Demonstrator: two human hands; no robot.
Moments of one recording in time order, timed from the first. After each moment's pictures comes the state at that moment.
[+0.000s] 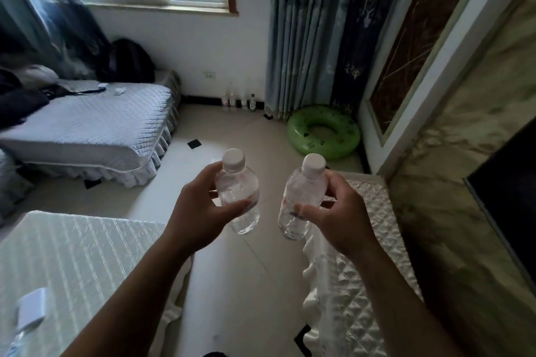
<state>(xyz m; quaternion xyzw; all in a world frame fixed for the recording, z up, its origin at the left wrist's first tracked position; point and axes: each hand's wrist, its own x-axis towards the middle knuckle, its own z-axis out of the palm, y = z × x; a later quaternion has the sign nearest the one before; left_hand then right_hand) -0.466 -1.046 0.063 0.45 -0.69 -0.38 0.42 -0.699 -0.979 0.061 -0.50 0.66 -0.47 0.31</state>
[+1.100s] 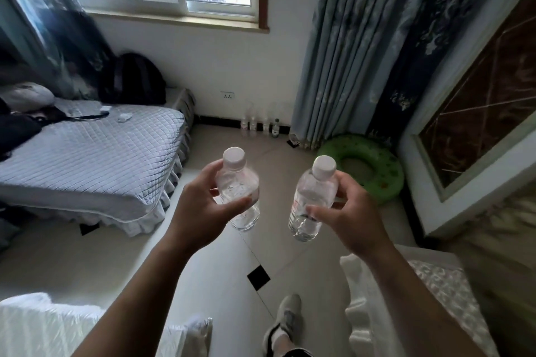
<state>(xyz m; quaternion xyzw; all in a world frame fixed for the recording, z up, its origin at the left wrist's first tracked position) -0.385 -1.490 0.052 0.46 -0.67 -0.39 0.43 -0.637 -1.426 0.056 -0.52 0.65 -0.45 0.33</state>
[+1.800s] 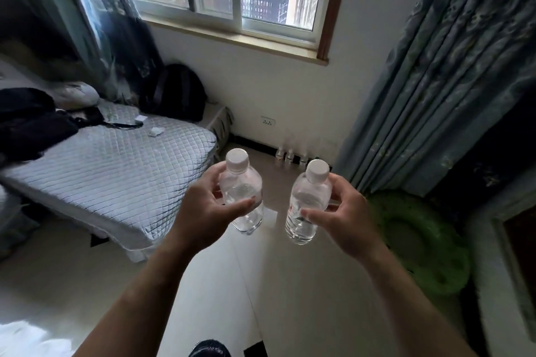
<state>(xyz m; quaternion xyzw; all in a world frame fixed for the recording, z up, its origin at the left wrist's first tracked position) -0.408 -1.783 0.054 0.53 -0.57 -0.39 0.48 -0.656 -1.785 0.059 -0.62 0.59 -0.38 0.36</state>
